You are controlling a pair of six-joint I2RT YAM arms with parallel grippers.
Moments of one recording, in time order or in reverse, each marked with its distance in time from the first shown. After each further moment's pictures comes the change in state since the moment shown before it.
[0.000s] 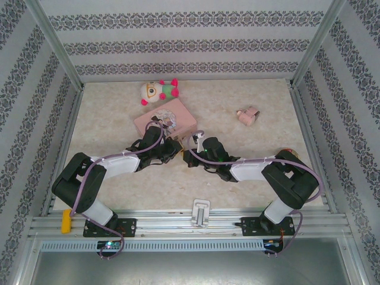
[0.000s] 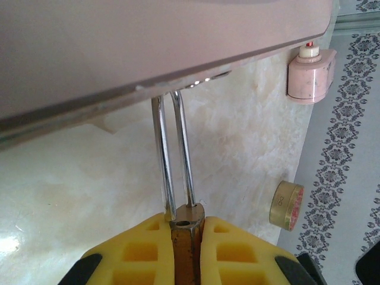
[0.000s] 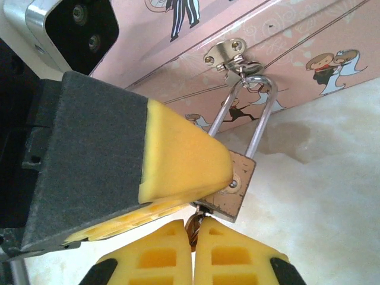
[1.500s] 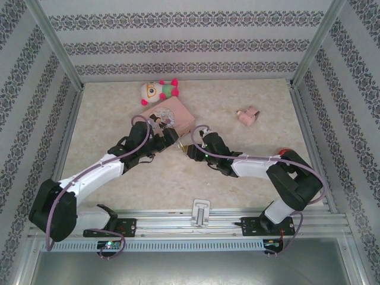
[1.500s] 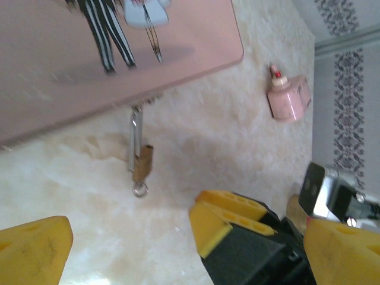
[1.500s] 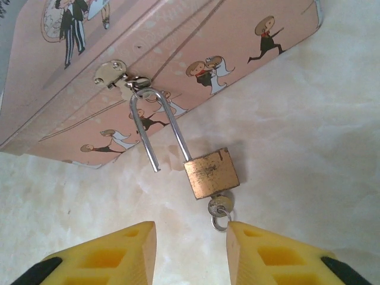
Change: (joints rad) left arm 0.043 -0.306 0.050 -0.325 -0.177 0.235; right arm -0.027 -0.040 0.074 -0.254 0.176 0.017
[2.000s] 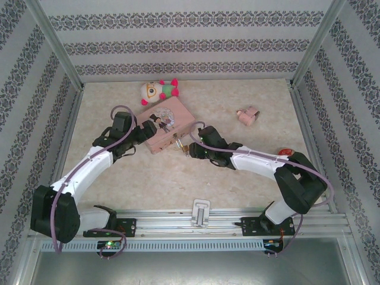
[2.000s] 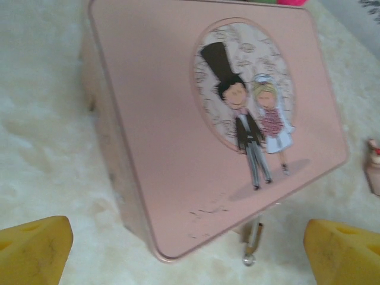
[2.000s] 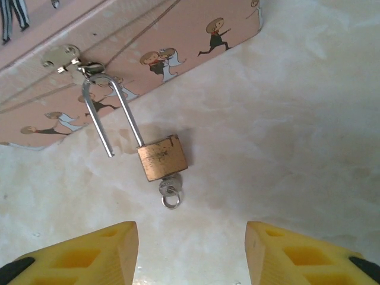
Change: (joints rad) left arm 0.228 0.001 0.109 -0.274 -0.130 0.222; right arm 0.005 -0.017 0.180 -0.413 0.108 -0.122
